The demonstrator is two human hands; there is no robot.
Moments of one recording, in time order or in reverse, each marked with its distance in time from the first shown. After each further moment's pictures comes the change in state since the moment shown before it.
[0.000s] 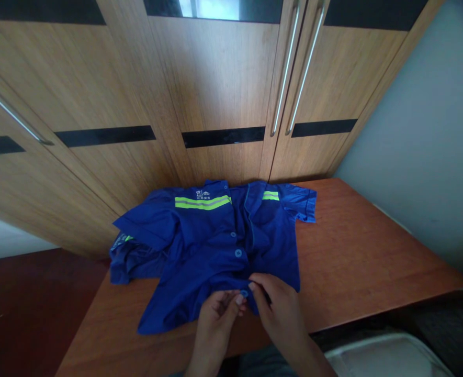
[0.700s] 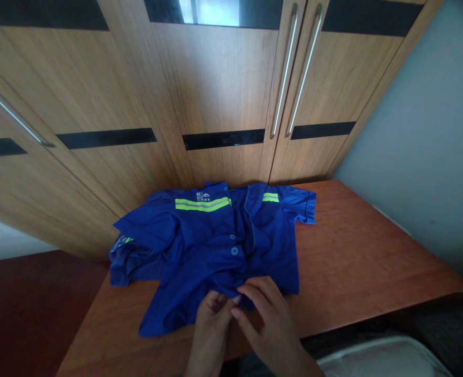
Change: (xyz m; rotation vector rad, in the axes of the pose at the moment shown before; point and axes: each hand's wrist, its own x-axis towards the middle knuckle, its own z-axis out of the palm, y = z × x) left_hand 0.005 -0.011 -0.004 -0.269 -0.038 -0.024; right_hand -0.012 -0.012 0.003 0.021 -0.009 -0.147
